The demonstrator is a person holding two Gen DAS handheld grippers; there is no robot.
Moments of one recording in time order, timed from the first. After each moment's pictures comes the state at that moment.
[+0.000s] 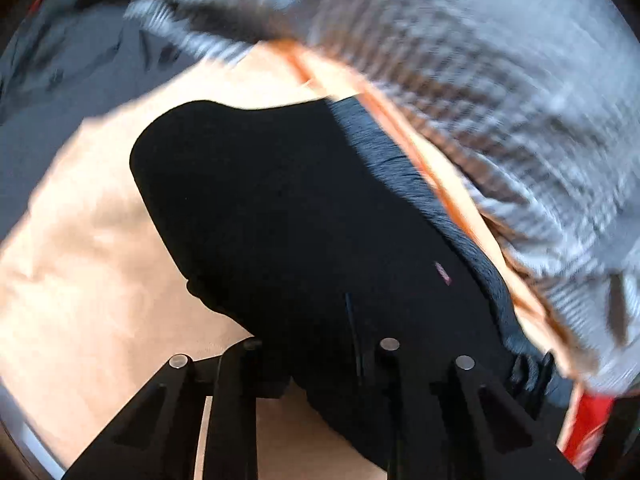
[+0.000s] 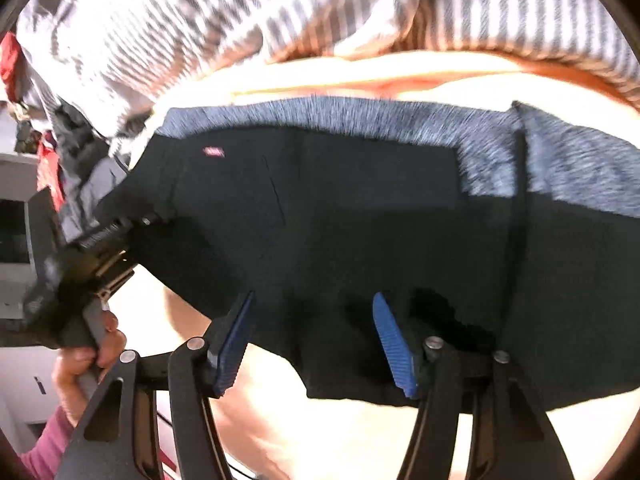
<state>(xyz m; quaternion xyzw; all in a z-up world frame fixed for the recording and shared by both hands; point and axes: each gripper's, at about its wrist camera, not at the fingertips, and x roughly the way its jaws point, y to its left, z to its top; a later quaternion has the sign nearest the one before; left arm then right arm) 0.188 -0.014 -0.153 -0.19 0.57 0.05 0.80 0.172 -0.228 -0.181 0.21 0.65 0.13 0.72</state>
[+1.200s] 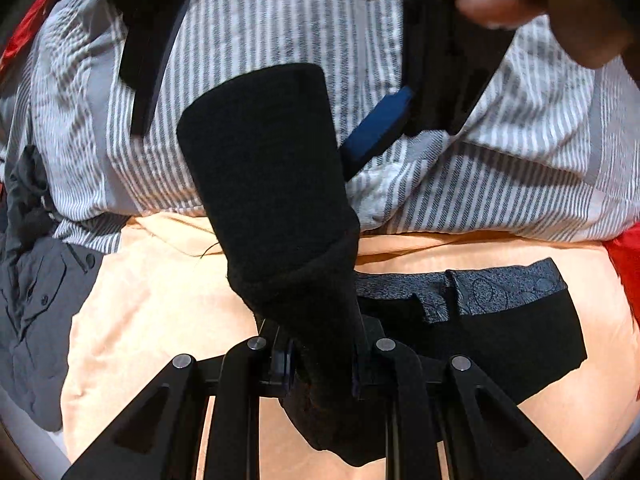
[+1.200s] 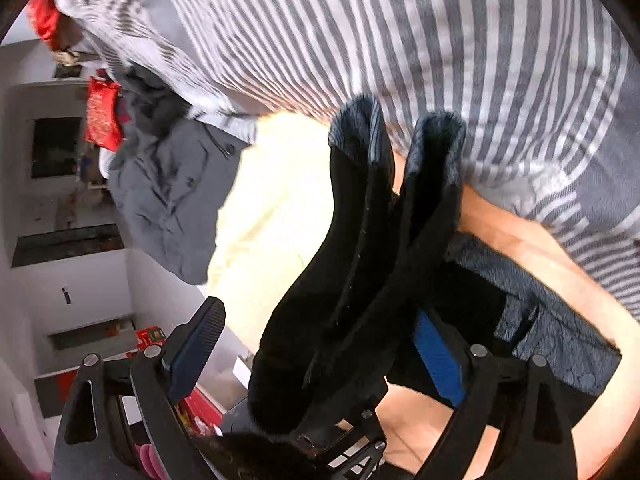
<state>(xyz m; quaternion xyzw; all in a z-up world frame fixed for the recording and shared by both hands) 0.150 -0.203 -0.047 0.06 0.47 -0.10 0.87 0.321 -0.173 -0.054 0.15 0.74 0.27 0.60</state>
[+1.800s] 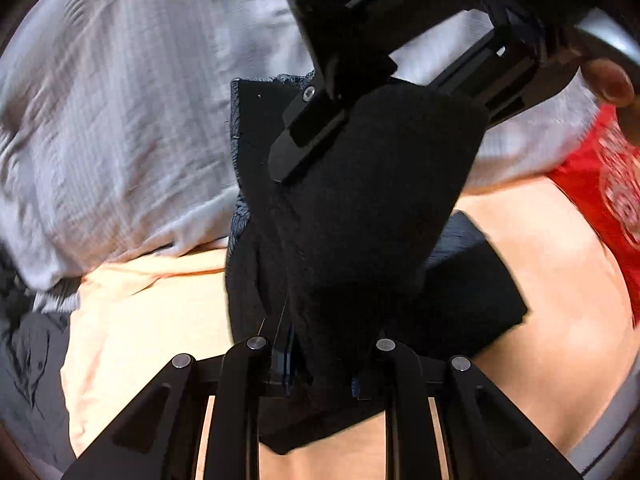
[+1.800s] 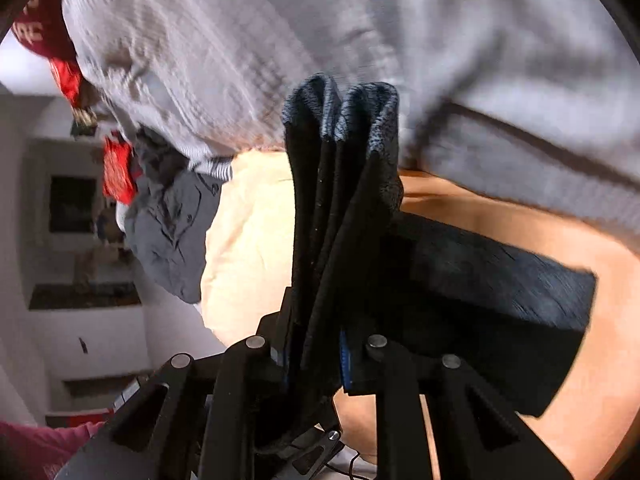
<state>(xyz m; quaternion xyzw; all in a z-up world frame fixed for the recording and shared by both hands) 0.097 -0.318 -0.025 0.16 0.47 -0.21 0.84 0.232 -0.347 -0.038 0.25 0.65 0.23 0.68</state>
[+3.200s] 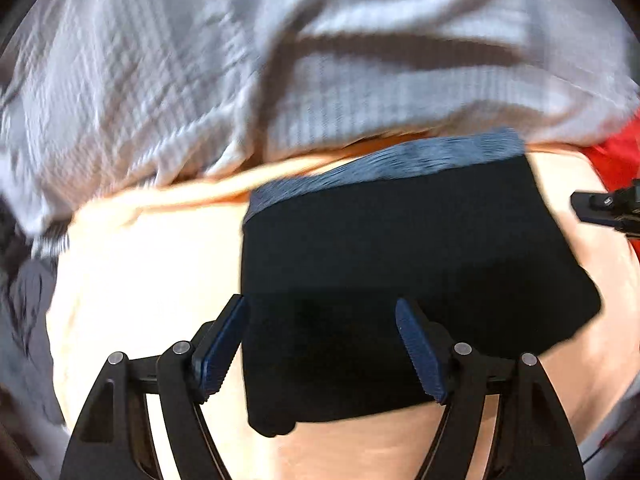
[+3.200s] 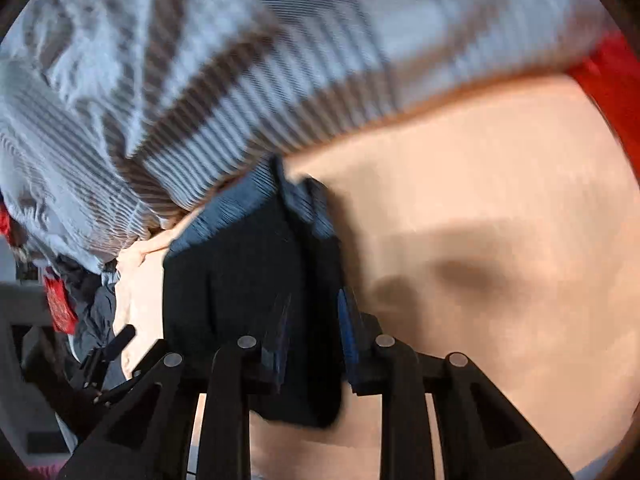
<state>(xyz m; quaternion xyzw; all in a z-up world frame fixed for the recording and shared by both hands) 0.117 -0.329 -0.082 0.14 0.58 -0.13 0.79 0.102 -0.547 -0.122 0.32 0.58 0.00 0.75</state>
